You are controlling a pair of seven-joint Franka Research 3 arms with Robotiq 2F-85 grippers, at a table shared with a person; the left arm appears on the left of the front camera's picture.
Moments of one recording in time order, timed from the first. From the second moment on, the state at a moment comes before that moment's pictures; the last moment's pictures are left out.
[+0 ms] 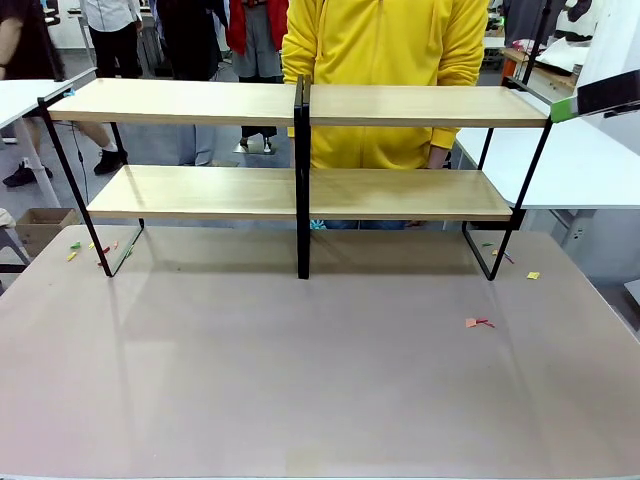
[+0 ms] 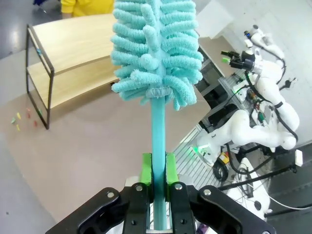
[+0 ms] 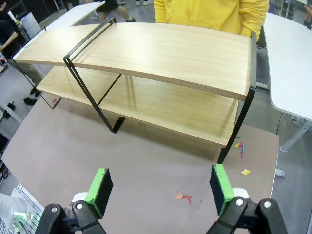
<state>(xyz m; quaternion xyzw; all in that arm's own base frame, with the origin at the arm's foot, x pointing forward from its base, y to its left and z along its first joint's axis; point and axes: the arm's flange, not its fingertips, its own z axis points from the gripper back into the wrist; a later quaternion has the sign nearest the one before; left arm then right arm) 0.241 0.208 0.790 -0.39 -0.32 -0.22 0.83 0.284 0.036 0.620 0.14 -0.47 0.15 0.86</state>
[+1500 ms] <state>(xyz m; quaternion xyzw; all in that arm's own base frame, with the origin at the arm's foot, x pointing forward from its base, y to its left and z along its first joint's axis) 0.290 0.052 0.716 -0.02 -0.29 -0.14 0.95 0.284 0.036 0.620 0.14 -0.47 0.15 0.86</state>
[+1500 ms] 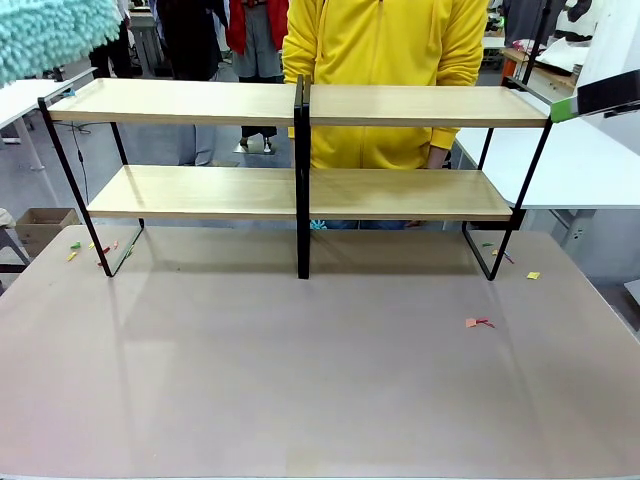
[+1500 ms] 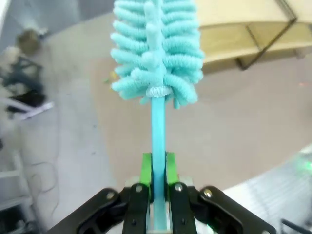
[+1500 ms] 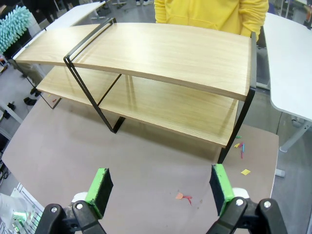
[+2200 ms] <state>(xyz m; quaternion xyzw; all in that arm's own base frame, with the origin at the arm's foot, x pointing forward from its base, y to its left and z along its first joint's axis) 0.295 -0.026 0.688 0.09 -0.29 -0.11 0.95 0.284 0.036 0.620 0.14 -0.47 0.15 0.86</state>
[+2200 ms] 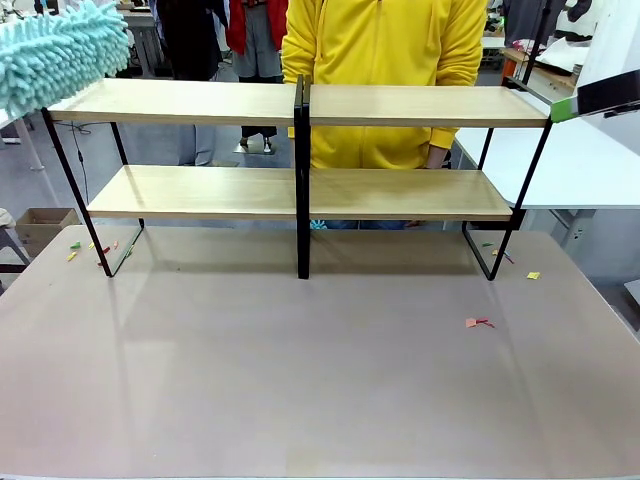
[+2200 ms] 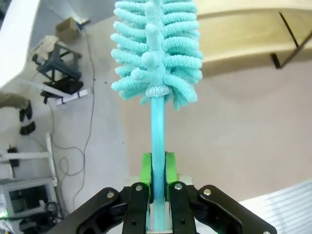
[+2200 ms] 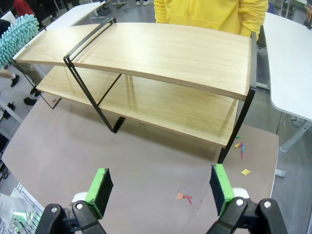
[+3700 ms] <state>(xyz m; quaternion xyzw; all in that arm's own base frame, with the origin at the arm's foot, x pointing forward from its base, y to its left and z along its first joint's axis) 0.333 -0.099 0.683 0.19 -0.19 -0.03 0.96 0.284 0.036 0.620 0.14 -0.47 0.15 0.86</state>
